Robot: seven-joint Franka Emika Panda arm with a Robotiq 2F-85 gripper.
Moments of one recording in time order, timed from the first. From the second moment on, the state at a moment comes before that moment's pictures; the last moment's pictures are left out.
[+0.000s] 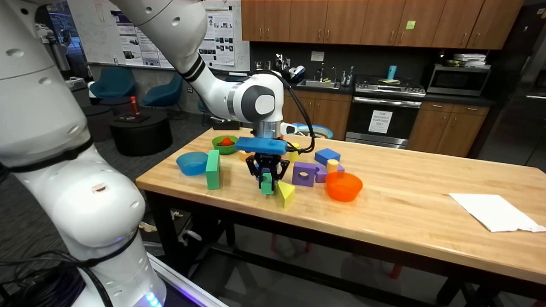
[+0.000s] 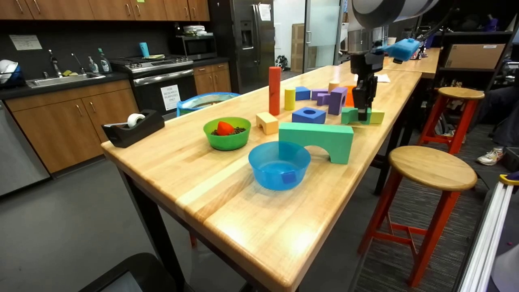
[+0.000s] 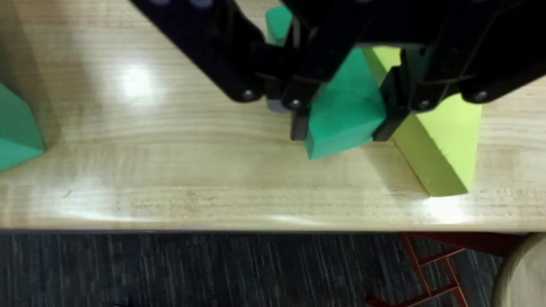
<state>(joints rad) -0.14 -0.16 -0.18 -2.55 -0.20 2.31 -0.36</state>
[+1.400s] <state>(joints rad) -0.08 -0.28 -0.17 -2.56 -0.18 2.36 -0.45</state>
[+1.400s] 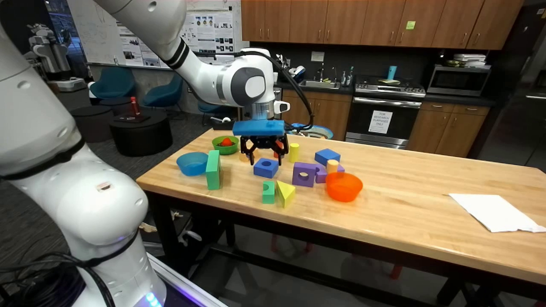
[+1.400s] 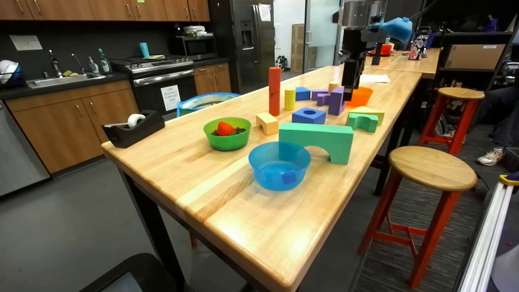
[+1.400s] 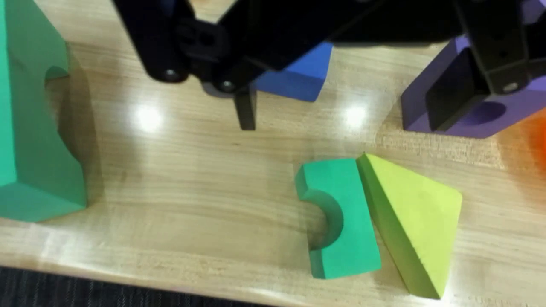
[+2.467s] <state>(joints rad) -0.02 -0.21 -0.17 -2.42 -0.05 2.49 -0.54</state>
